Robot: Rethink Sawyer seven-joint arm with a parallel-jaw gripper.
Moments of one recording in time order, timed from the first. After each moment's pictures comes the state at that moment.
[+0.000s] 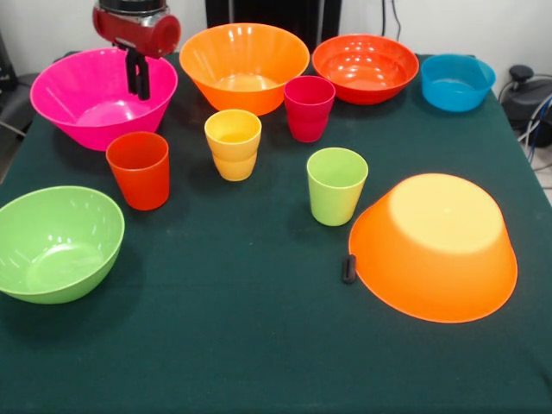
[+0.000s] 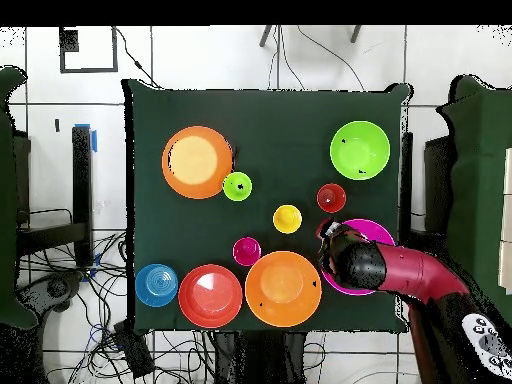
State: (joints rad) arm -0.77 -0.69 0.22 1.84 -0.48 0.31 2.17
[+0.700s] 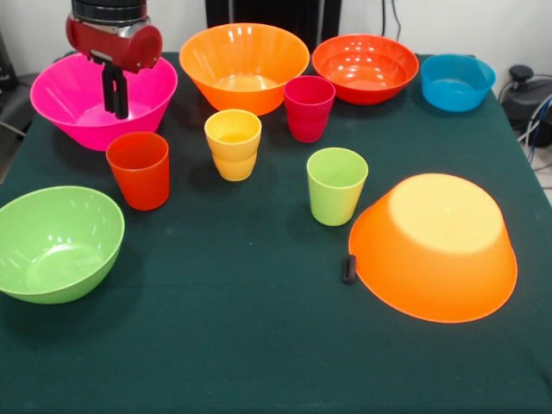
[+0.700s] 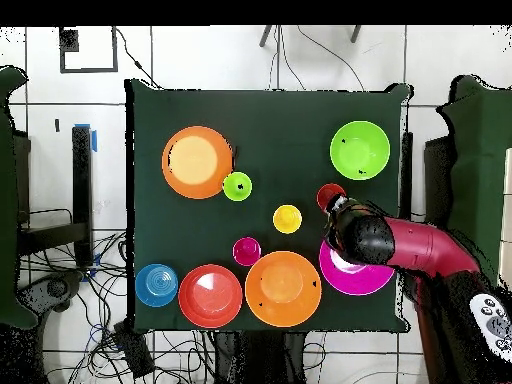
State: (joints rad) arm -0.76 -0.68 0.26 1.73 -0.47 0.36 2.17
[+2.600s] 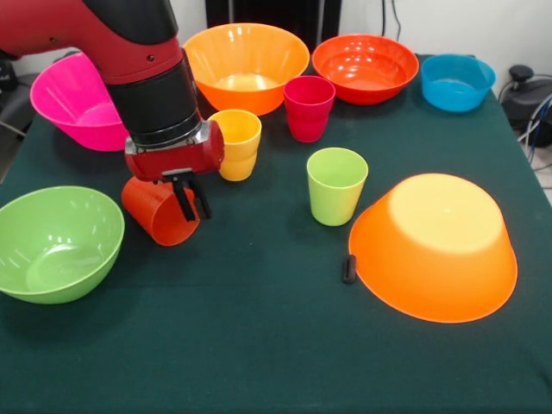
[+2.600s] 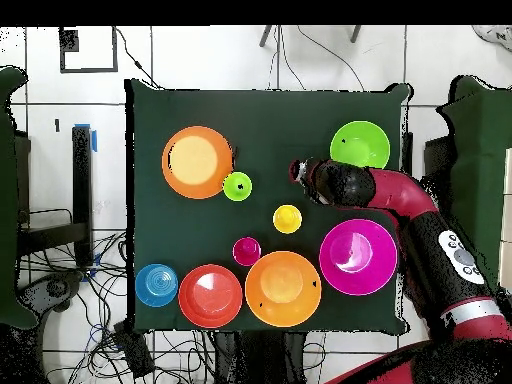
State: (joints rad) arm -0.90 -0.33 0.68 1.46 -0.58 0.58 1.69
